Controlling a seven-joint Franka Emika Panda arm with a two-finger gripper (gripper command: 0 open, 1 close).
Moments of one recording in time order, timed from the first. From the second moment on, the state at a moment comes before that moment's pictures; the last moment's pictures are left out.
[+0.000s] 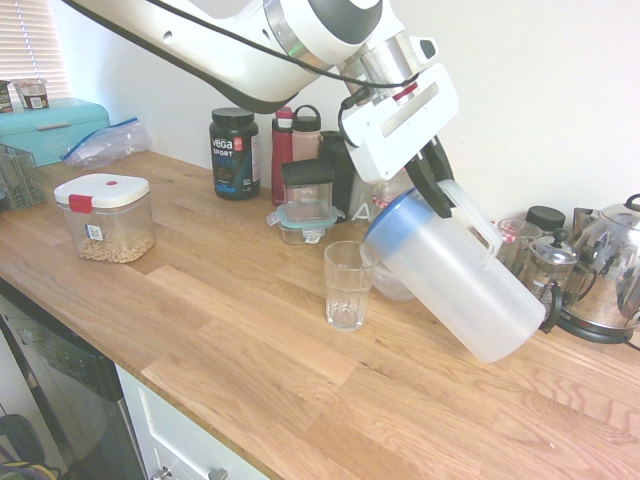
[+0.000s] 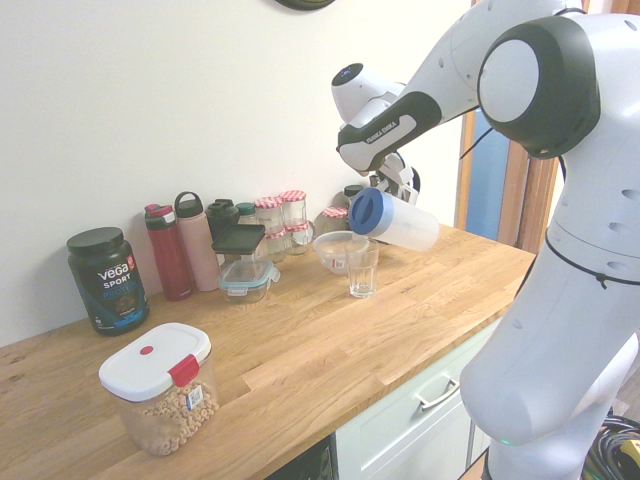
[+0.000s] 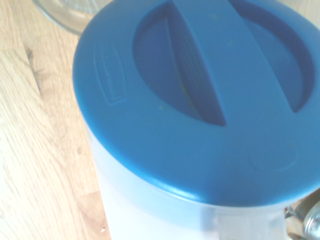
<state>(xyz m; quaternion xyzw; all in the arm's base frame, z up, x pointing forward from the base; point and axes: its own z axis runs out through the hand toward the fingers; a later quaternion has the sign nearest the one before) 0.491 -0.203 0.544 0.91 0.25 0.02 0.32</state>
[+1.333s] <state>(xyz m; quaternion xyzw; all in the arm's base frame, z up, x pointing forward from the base) 0.309 -0.350 0.641 0.97 -0.16 0.16 -0.01</state>
